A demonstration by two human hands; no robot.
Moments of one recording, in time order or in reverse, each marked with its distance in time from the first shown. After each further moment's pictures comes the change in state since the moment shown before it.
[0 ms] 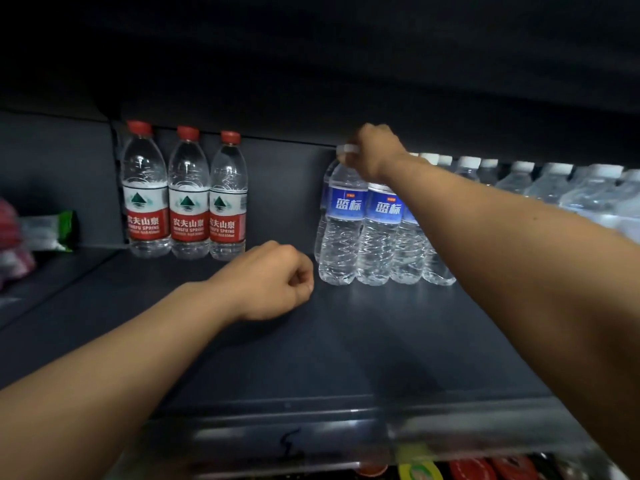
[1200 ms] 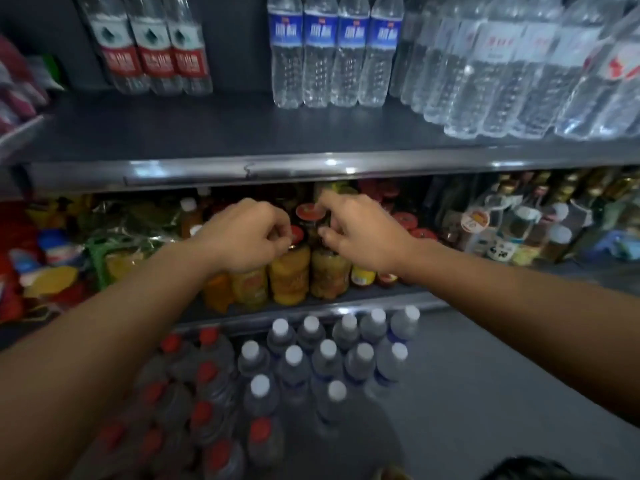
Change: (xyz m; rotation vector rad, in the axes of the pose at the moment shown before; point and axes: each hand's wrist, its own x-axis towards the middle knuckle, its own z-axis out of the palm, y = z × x) left_hand -0.219 0.145 0.046 -0.050 -0.234 -0.063; right_hand -0.428 0.000 -0.056 0.192 -0.402 -0.216
